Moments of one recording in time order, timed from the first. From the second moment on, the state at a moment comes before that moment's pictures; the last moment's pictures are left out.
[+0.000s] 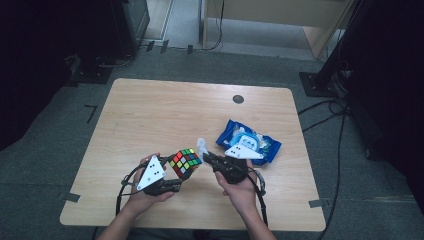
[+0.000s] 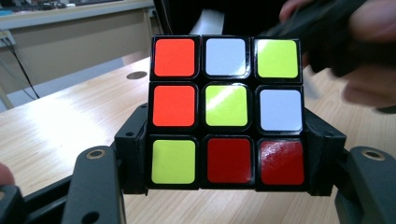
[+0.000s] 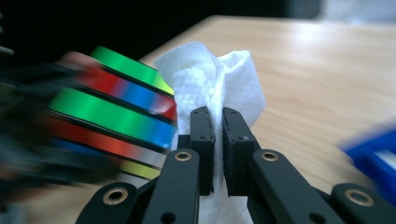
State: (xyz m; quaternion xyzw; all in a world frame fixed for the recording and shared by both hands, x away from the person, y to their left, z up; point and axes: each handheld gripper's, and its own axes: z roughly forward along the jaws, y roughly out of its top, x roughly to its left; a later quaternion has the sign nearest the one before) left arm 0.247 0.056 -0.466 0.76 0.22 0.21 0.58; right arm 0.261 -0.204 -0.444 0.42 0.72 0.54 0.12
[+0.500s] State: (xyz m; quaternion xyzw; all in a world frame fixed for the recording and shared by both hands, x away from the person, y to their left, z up) left arm 0.249 0.055 -0.469 0.77 0.22 0.21 0.57; right arm 0.283 -0.256 -0.476 0.53 0.68 0.45 0.22
